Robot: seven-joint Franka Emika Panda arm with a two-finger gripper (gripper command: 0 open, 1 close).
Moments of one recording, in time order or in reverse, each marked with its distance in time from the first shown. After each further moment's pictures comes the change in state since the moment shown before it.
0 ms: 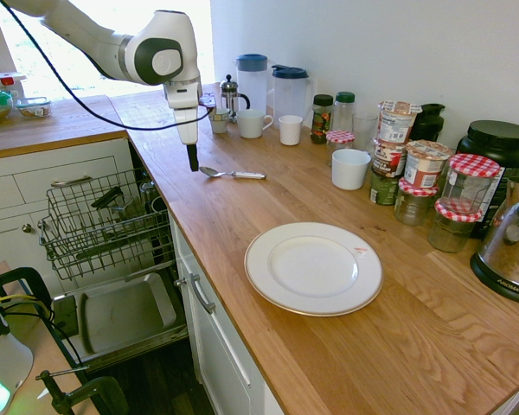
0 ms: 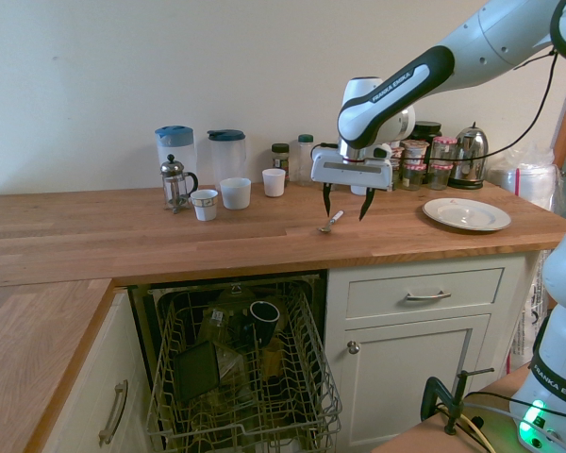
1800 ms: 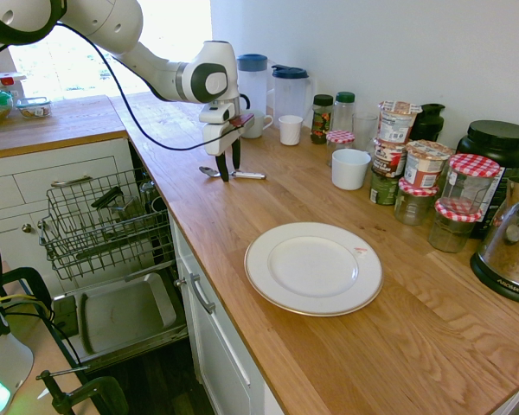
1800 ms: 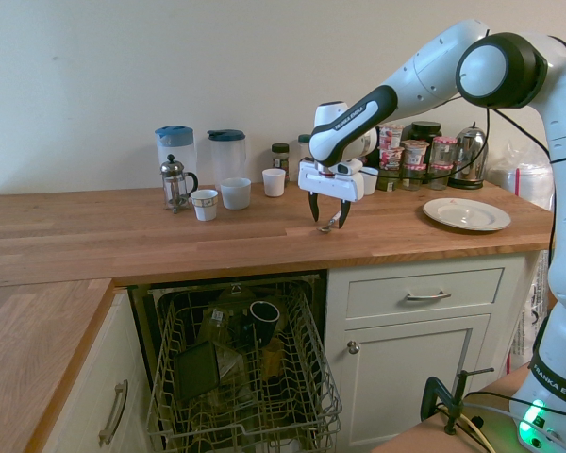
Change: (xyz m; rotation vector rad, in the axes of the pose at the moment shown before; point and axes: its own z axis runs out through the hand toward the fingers) arm 0.012 -0.093 0.067 -0.042 0.064 0.395
